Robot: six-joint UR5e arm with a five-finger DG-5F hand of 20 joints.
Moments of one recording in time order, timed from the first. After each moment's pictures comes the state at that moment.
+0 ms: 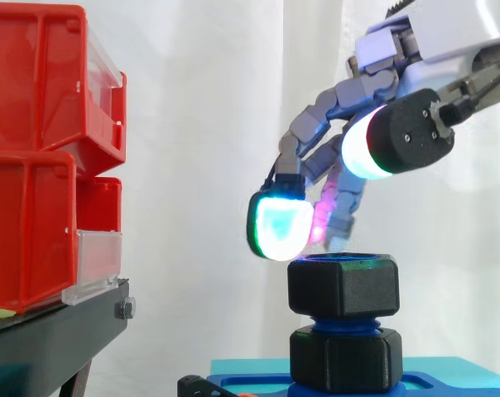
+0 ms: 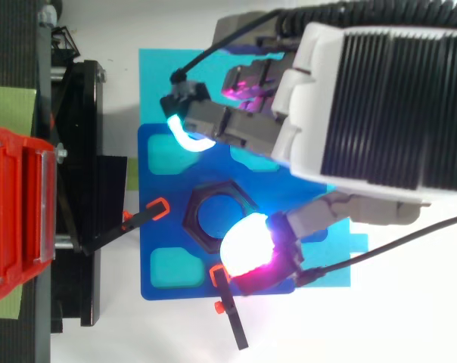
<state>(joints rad) 0.17 -2.23 -0.89 -3.40 -1.39 -1.48</state>
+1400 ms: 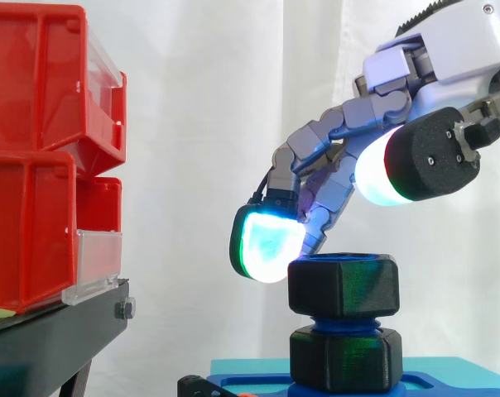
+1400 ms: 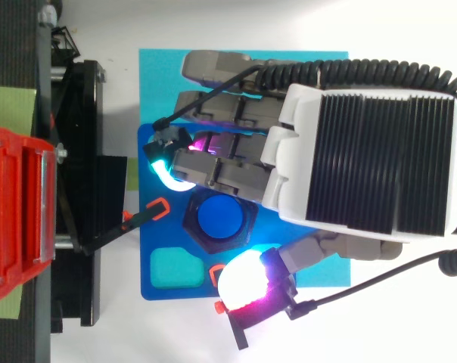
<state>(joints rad) 0.20 -2.23 -0.93 -3.37 -1.39 -1.45</state>
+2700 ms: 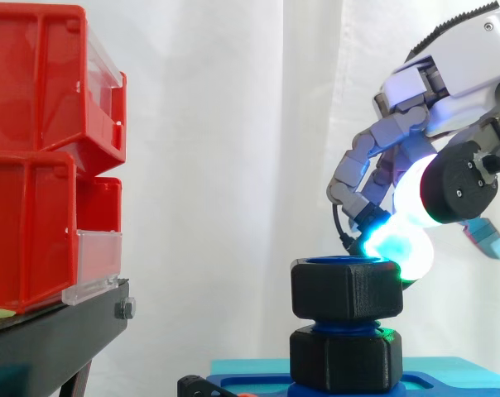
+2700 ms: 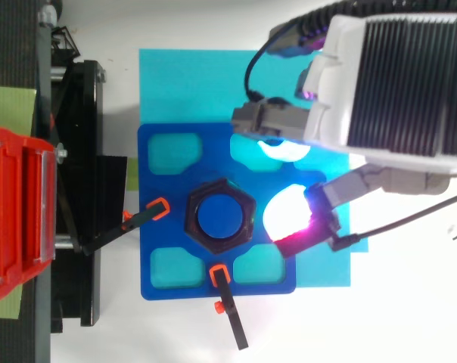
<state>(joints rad) 0.14 -2.23 -0.85 -3.57 -1.42 -1.51</state>
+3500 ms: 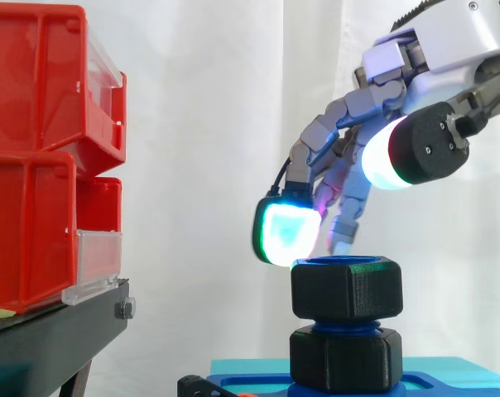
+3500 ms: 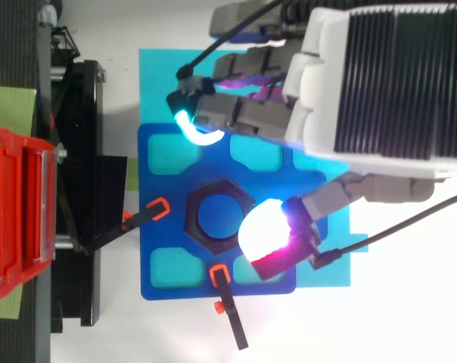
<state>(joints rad) 0.14 -2.23 -0.88 -3.44 -1.48 -1.47</state>
